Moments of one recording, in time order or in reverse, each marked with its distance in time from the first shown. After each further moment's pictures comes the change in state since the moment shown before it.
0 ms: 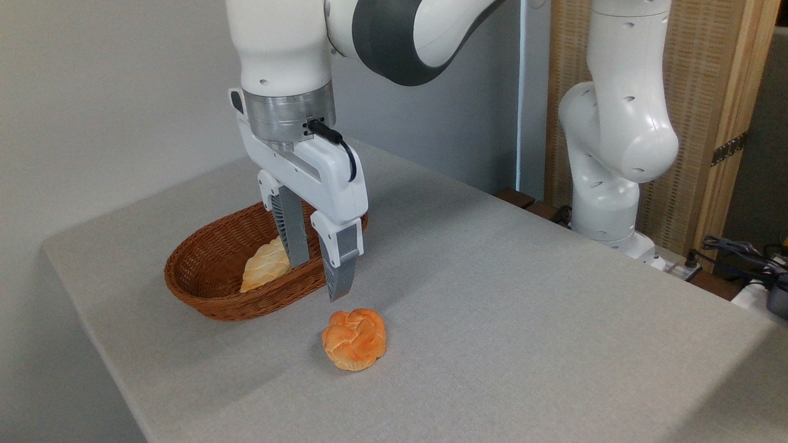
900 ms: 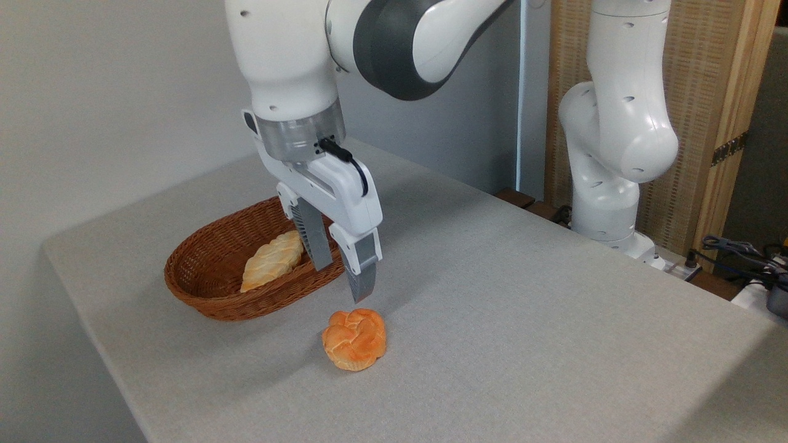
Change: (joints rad) arm -0.004 0.001 -0.001 -0.043 0.000 -0.064 0.000
